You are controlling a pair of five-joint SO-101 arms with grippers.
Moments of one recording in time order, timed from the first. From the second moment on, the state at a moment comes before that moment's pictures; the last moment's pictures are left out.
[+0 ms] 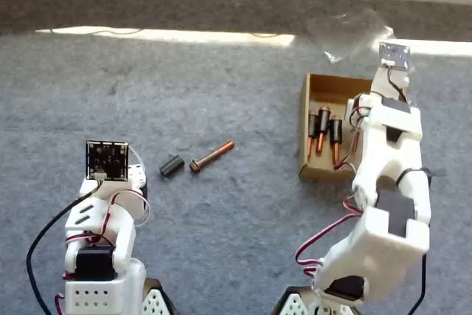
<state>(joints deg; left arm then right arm) -7.3 -103.8 90.6 47.7 -1.2 11.4 14.2 12.8 39.9 8.6</state>
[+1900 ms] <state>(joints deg) -8.4 -103.8 90.6 47.7 -1.2 -22.3 -11.8 7.3 66.1 13.6</state>
